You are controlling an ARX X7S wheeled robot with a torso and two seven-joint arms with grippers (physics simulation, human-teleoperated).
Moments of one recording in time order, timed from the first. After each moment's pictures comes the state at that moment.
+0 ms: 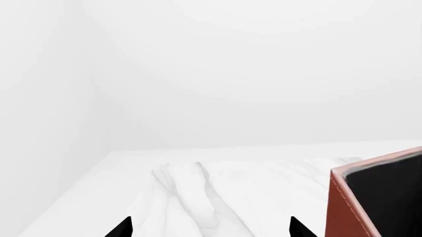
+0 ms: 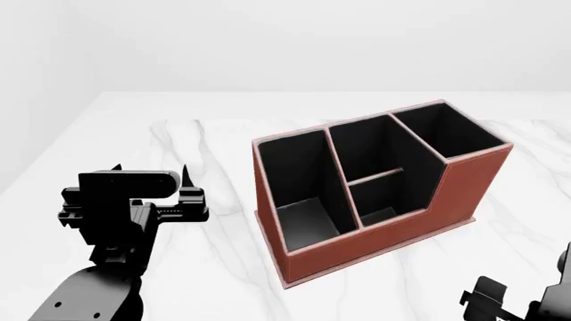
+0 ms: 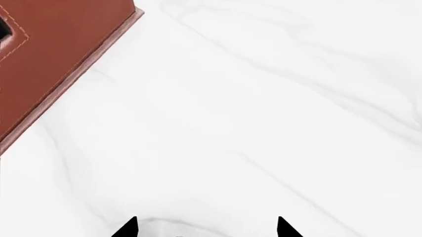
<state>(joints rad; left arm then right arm) -0.33 -0.28 0.05 0.62 -0.31 -0.90 -0.30 0.59 1.35 -0.95 -0.67 2.05 0.00 1.53</state>
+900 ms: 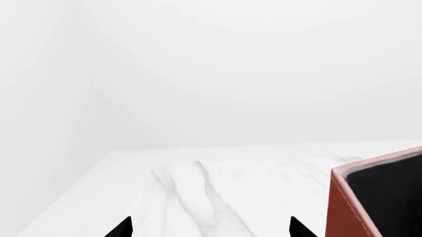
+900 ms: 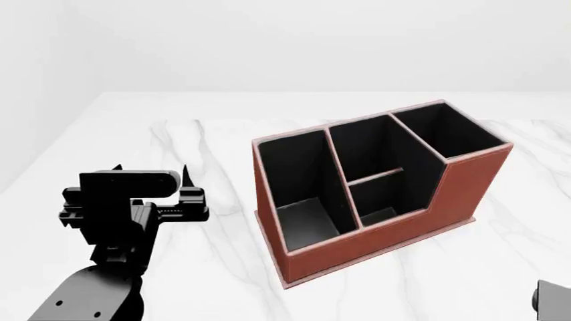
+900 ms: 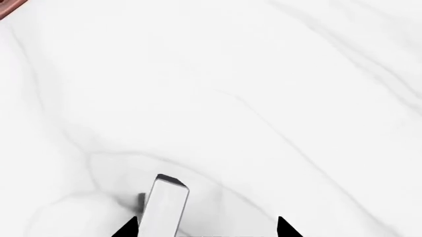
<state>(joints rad) -0.33 -0.28 0.06 0.61 -0.33 -0.89 -0.31 0.53 1.35 -1.05 -0.71 2.08 0.03 1.51</state>
